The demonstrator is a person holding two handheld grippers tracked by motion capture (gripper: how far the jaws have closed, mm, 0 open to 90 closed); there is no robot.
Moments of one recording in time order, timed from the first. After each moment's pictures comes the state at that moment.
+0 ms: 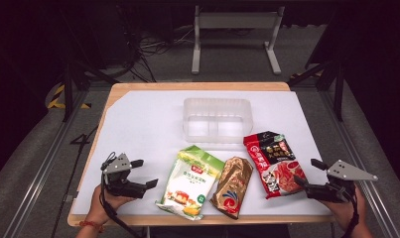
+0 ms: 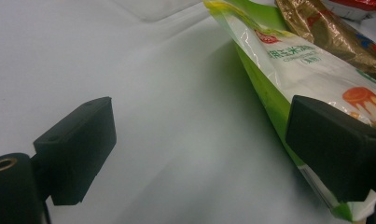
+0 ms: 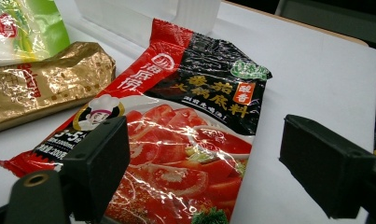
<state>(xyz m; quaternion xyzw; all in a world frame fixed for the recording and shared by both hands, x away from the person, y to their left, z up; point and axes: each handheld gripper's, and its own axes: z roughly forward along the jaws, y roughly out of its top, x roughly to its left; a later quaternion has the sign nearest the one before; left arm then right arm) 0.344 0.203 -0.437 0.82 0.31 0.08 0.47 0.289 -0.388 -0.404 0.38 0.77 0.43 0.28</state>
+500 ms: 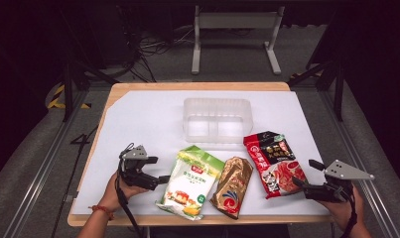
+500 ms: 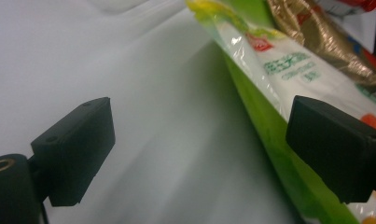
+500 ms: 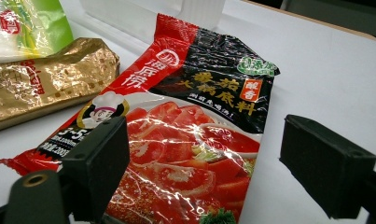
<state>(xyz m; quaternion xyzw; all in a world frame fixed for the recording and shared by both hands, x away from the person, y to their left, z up) 0.381 0.171 -0.436 0.83 0.29 0.00 0.47 0.291 -0.385 -0.406 0.38 0.78 0.42 0.27</state>
